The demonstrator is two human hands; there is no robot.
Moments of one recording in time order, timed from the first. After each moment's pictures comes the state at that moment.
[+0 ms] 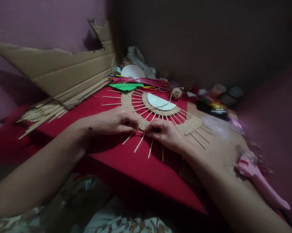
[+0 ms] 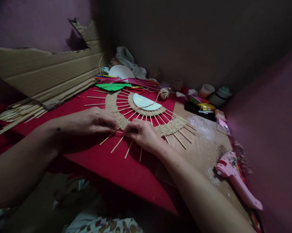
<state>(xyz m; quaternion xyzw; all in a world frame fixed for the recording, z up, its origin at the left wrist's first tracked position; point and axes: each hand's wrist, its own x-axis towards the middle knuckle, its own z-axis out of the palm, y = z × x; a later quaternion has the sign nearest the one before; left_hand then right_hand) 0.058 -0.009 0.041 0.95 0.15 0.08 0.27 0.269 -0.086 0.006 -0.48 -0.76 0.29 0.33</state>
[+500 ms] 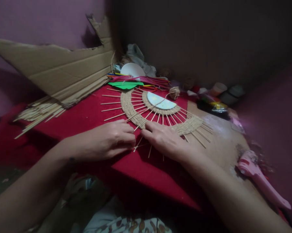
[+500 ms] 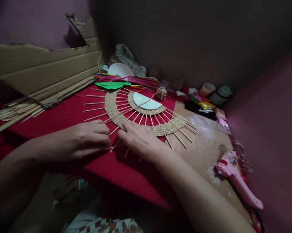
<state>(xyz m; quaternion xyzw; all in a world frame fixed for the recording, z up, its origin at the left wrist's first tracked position) 0.039 -0.051 0.031 0.97 0.10 0.11 0.19 0.256 -0.097 0.015 -0.44 -0.89 0.01 0.09</state>
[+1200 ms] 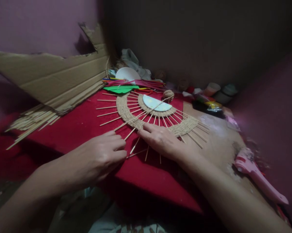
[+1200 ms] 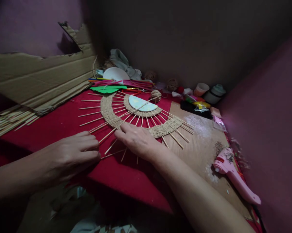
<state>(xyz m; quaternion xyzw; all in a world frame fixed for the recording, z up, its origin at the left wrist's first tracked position) 0.028 -0.075 0.021 0.98 0.11 0.12 0.07 0.261 -0.096 0.014 -0.43 -0.90 -0.05 0.08</state>
